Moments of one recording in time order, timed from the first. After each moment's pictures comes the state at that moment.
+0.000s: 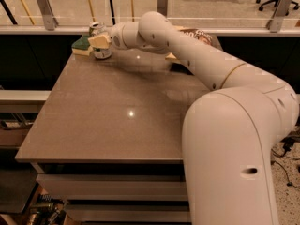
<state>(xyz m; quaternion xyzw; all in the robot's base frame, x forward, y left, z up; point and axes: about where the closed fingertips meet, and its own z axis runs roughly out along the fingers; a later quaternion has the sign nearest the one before) 0.834 0.169 0.876 -0.38 0.71 0.27 0.53</state>
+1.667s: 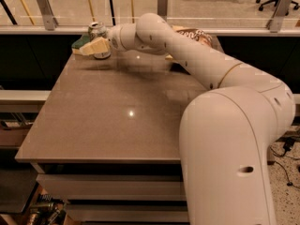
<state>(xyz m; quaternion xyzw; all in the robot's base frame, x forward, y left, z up) 0.833 0.174 0.874 -0.39 0.71 0.27 0.53</state>
